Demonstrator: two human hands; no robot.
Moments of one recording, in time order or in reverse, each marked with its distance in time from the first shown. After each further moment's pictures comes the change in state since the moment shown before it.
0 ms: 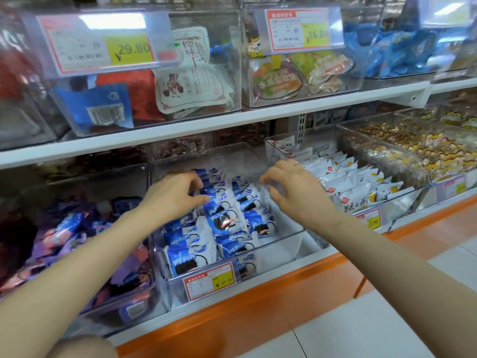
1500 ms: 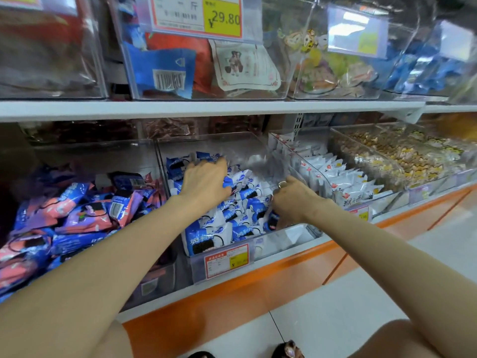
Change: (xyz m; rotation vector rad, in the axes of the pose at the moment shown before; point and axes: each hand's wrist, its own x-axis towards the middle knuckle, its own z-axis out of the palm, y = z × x) left_hand 0.007 0.007 0.036 0.022 0.188 0.133; right_hand 0.009 -0.009 0.033 -0.854 -0.749 -0.263
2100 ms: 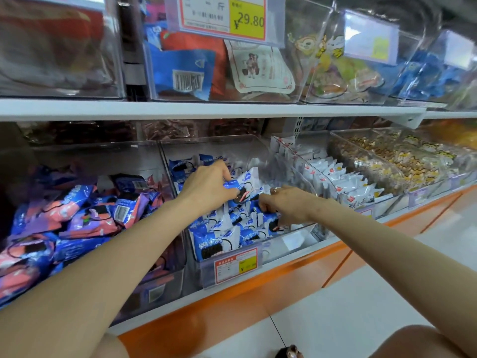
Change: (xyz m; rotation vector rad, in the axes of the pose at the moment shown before) left_hand -0.010 -0.013 -0.014 -0.464 -0.152 -0.082; right_hand 0.015 0.002 0.003 0.409 -0.051 -0.023
